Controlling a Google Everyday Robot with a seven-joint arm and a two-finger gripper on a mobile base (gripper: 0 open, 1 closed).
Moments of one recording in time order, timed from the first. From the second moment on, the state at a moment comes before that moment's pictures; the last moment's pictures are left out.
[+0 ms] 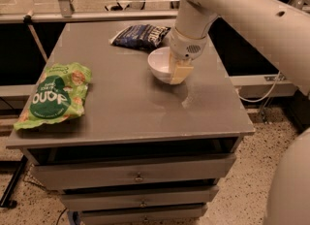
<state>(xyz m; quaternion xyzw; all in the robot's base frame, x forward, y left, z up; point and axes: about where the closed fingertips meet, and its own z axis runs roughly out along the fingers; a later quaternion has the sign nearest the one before) 0.605 -0.063 0.848 -0.77 0.63 0.04 0.10</state>
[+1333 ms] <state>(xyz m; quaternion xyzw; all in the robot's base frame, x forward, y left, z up) 0.566 -0.015 0.913 -0.82 0.53 0.04 0.21</state>
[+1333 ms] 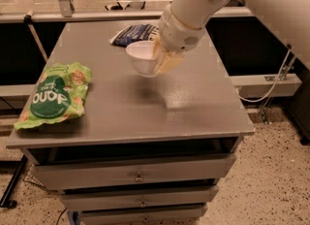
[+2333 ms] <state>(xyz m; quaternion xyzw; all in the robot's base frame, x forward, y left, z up) 0.518 0.070 0.886 -0.90 0.39 0.02 0.20</state>
